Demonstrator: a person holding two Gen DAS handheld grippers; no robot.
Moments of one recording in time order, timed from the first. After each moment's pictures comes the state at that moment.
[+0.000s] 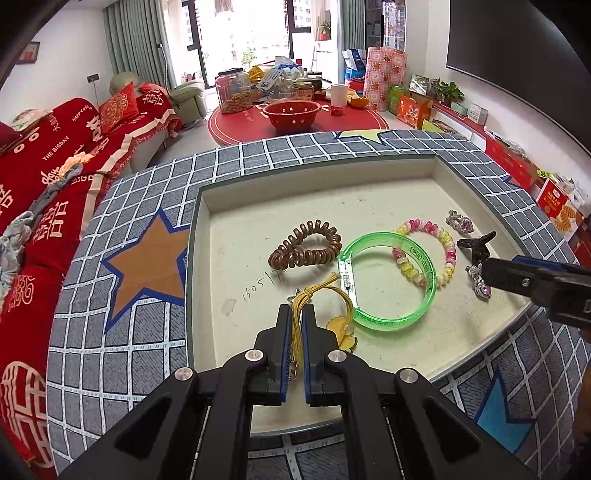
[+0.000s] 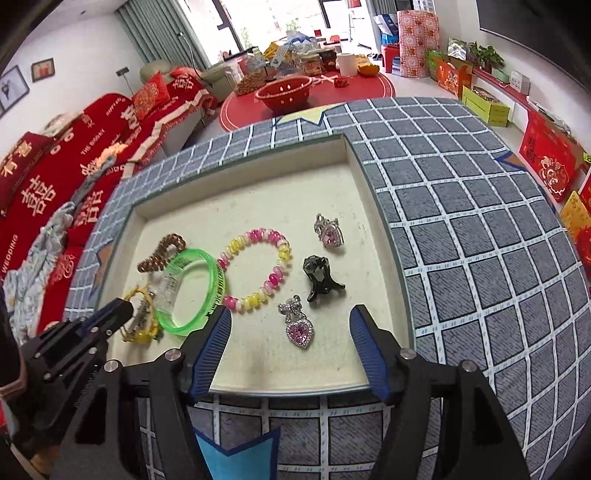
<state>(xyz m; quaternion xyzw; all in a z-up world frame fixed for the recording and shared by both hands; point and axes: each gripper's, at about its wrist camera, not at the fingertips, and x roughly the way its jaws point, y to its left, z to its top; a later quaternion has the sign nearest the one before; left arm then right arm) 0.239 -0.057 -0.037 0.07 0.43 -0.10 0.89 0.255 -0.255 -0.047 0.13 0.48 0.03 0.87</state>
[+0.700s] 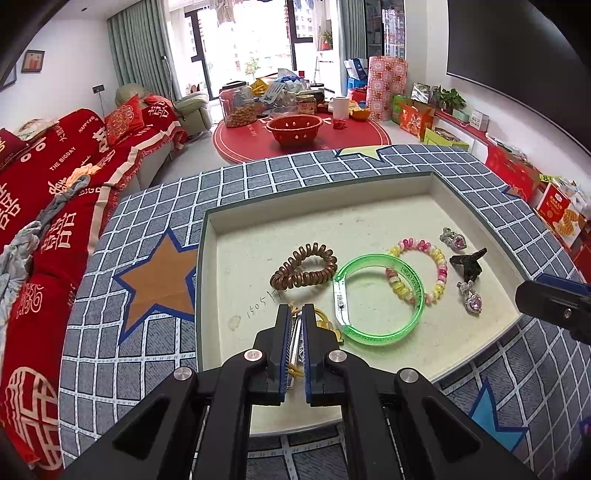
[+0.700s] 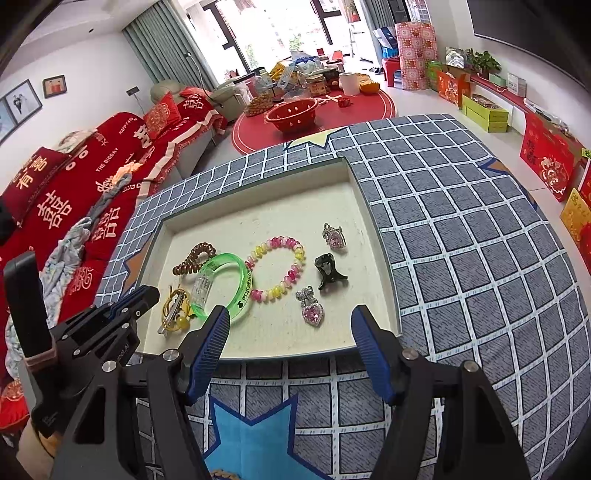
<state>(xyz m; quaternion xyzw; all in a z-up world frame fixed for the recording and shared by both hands) 0.233 -0.060 -0.019 0.08 0.41 -0.09 0.90 0.222 -0.259 -0.020 0.15 0.45 0.04 0.88</state>
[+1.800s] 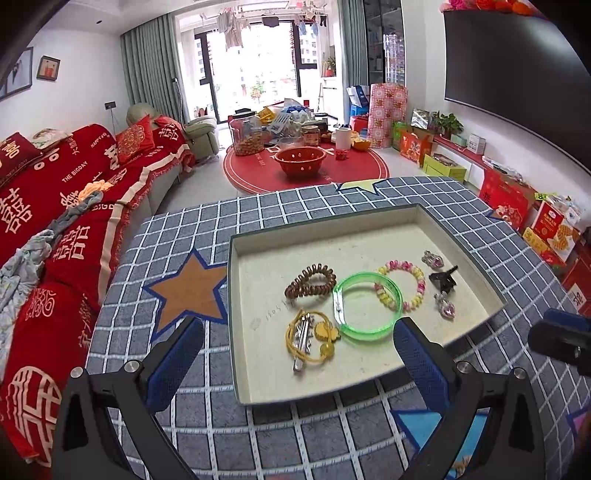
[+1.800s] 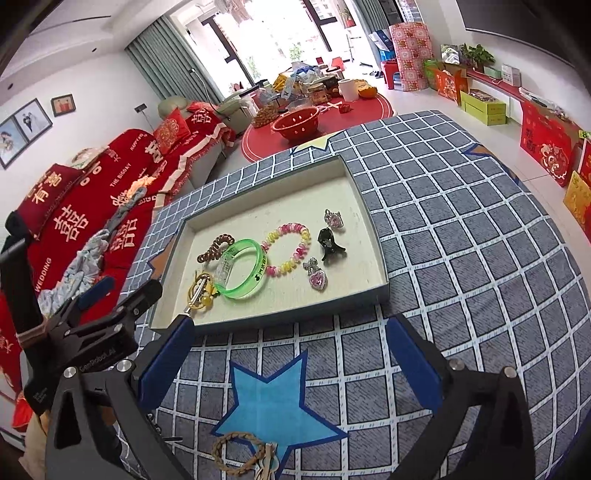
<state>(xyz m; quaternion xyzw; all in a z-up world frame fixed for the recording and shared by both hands) 0.235 -0.040 0.012 0.06 0.36 -0.09 0.93 0.166 -0.268 -0.006 0.19 0.42 0.06 0.89</state>
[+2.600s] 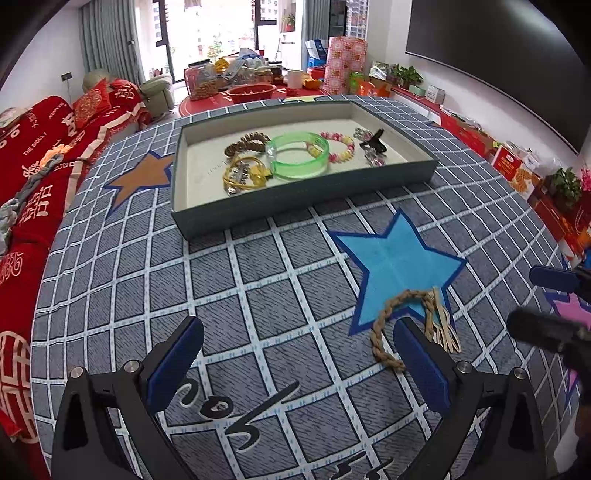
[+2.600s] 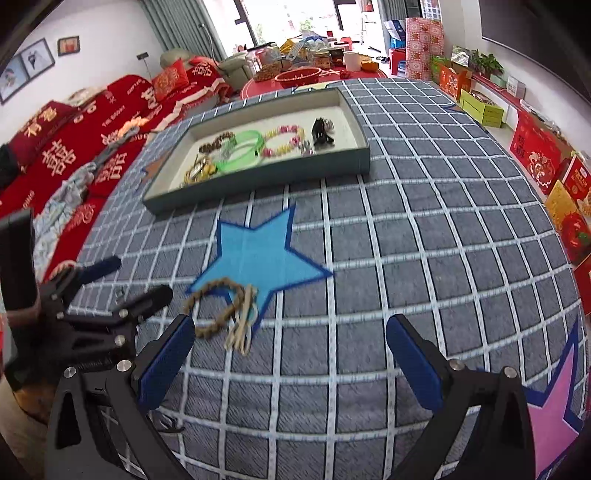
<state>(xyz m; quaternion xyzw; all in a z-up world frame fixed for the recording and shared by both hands) 0.102 -0.044 -0.048 0.08 0.45 -0.18 0.87 0.062 -0.235 -0.042 0.09 0.49 0.05 0.87</state>
